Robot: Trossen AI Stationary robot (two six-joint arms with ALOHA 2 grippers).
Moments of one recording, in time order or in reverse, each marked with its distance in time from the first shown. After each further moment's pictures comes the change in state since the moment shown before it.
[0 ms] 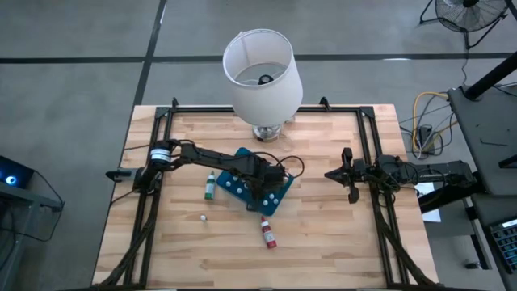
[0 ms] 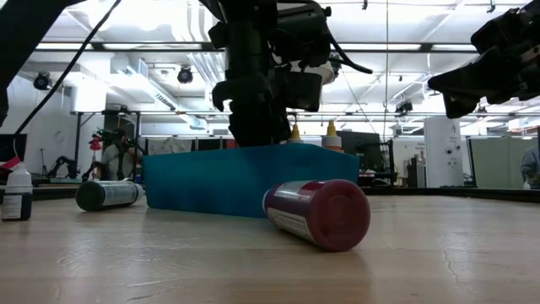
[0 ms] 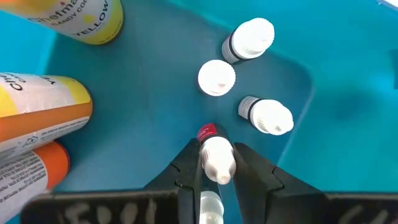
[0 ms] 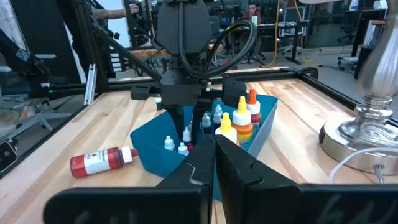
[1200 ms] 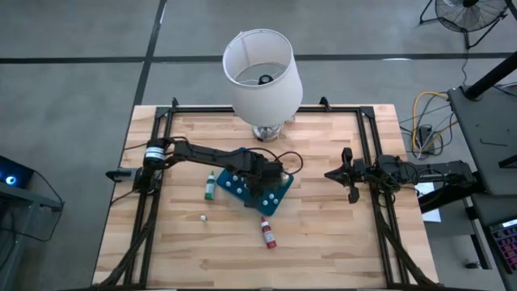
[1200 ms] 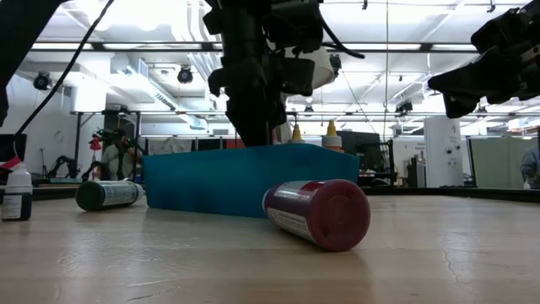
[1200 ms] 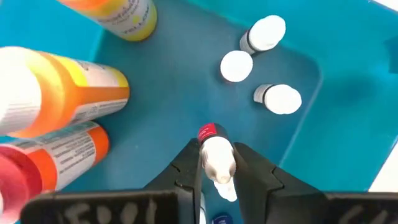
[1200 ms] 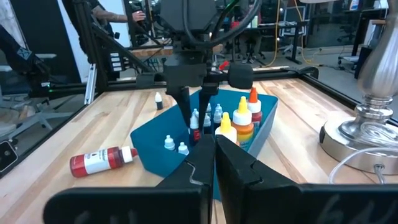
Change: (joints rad) left arm 0.010 -0.068 0.002 -0.046 -0.061 0.028; right arm 0.000 0.000 0.000 0.000 0.000 0.000
